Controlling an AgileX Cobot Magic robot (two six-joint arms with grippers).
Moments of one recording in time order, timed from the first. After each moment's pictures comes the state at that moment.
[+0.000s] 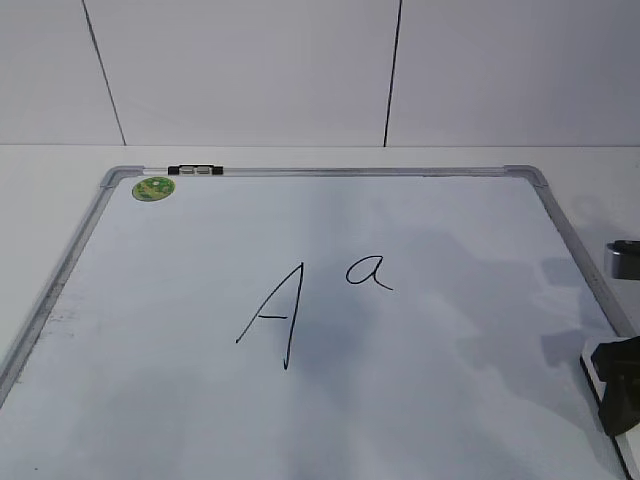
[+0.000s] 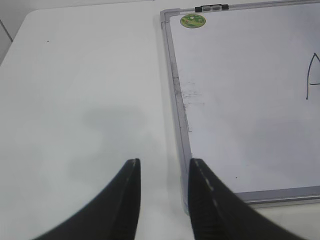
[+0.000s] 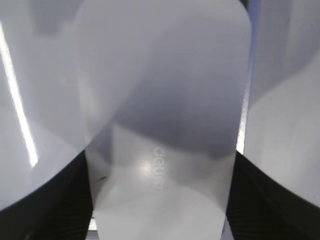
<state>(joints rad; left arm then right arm) 0.00 0.01 -0.51 -0.08 1.11 0.07 0.07 1.51 -0.74 0.03 0.89 0.07</state>
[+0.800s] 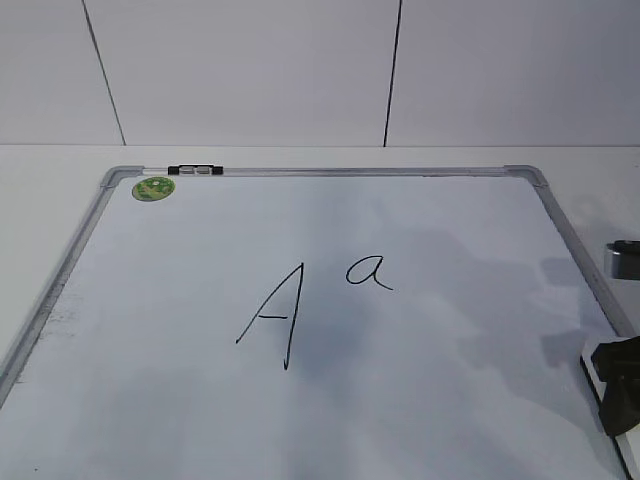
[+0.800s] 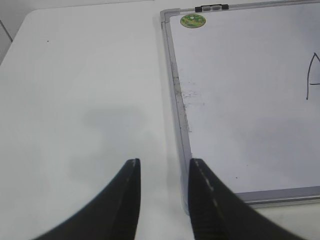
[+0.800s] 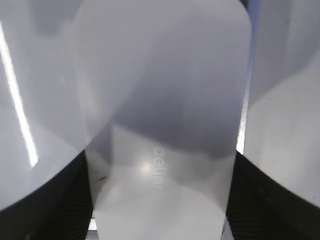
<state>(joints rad) 0.00 0.01 -0.51 -0.08 1.11 0.07 0.07 1.51 -0.74 0.03 0.89 0.07</state>
